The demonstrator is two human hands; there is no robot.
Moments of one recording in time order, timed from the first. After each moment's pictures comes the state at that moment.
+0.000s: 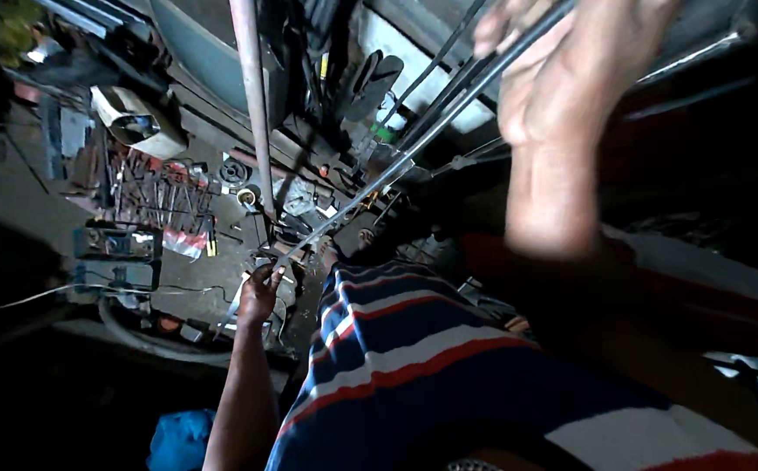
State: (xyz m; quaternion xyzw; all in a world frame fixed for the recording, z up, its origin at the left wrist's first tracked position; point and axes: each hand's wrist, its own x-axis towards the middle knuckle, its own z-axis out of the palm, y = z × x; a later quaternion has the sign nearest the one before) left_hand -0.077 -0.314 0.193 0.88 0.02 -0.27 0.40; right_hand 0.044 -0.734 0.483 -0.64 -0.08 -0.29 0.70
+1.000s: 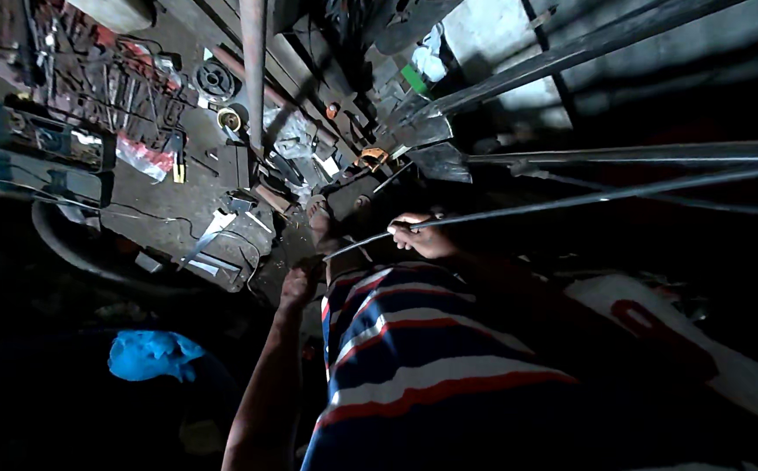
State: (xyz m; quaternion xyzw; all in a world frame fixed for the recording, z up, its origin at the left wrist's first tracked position) left_hand -0.149 -0.420 0.072 0.84 0.03 -0.44 0.33; right_hand -0.073 -0.744 0.147 -0.75 0.09 0.32 0.57
